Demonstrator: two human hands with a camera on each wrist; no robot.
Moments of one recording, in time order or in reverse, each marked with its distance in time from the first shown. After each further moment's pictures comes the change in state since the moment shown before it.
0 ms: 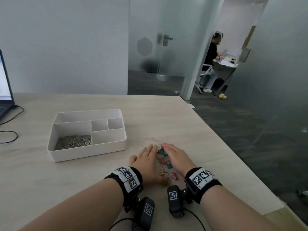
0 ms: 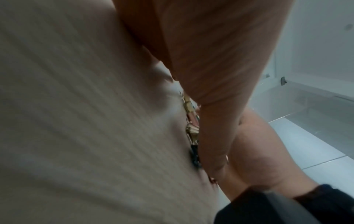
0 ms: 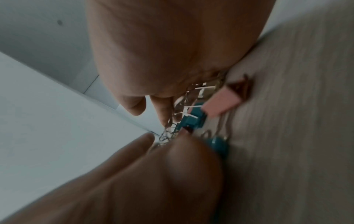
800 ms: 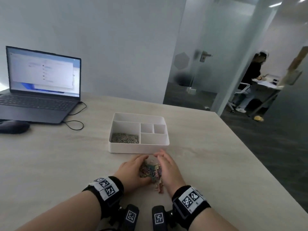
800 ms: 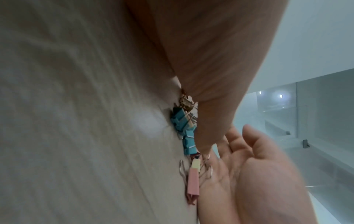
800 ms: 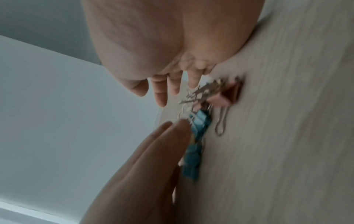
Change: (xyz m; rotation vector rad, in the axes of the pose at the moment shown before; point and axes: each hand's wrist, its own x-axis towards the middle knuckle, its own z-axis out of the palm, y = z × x) left_hand -0.107 -0.146 -0.043 -0.225 0.239 -0.067; right_hand -0.037 -0.114 0.136 0.408 -0.057 -0.121
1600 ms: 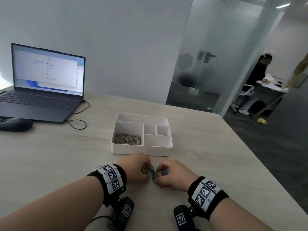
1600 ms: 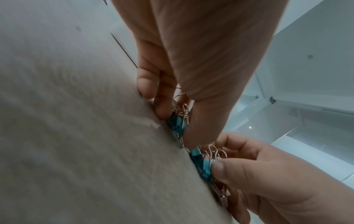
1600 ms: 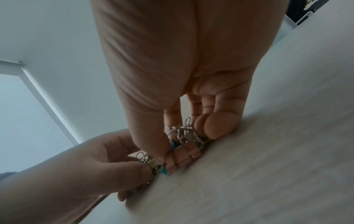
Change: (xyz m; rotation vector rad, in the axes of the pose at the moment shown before) left_hand 0.022 -0.002 -0.024 0.176 -0.126 0.048; right_hand 0.015 -0.013 -0.036 -0.628 -0.359 -0.028
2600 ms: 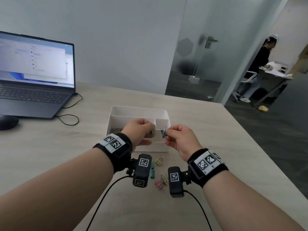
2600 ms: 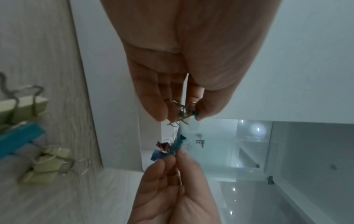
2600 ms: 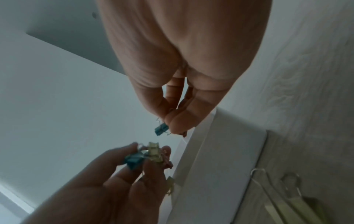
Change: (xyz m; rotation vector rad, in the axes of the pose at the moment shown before) left_hand 0.064 0.019 -0.049 -1.234 0.246 -0.309; right_hand 0.061 -0.012 -0.047 1.004 0.371 0.137
